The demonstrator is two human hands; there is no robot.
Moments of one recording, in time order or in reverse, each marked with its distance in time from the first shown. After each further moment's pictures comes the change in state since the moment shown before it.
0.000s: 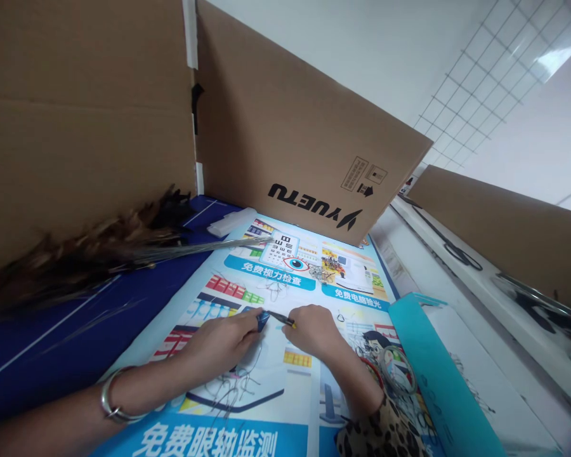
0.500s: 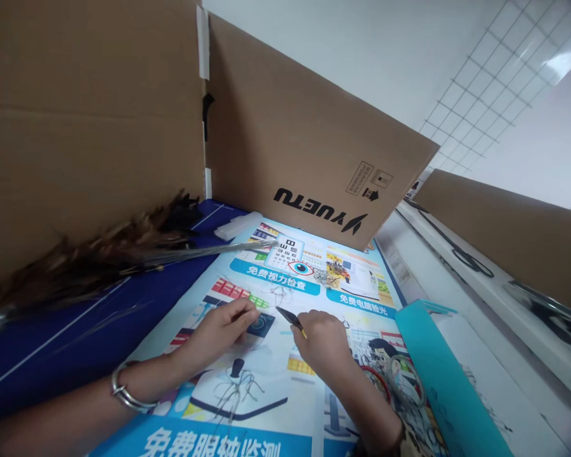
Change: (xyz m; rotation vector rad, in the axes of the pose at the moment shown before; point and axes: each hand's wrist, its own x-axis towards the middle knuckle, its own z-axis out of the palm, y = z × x) left_hand 0.007 -0.010 -0.003 -0.711 0.178 -0.140; right_hand -0.020 -0.001 0.004 -0.015 0.278 -0.011
